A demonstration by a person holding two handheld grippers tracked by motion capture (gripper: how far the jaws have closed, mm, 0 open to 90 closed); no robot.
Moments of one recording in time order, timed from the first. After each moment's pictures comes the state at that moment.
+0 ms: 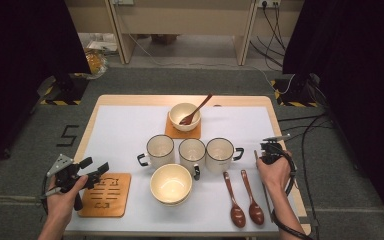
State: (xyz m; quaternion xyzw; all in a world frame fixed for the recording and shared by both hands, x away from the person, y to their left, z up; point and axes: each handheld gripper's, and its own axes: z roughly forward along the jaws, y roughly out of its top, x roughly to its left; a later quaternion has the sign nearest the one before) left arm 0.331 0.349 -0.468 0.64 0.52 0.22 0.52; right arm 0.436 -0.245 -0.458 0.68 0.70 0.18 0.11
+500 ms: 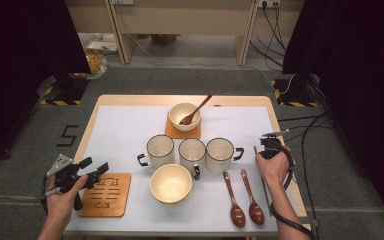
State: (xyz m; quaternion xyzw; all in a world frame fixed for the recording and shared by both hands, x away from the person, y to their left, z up) left arm 0.331 0.350 -0.469 0.64 0.52 0.22 0.52; right arm 0.453 -0.246 -0.458 0.68 0.70 0.18 0.11
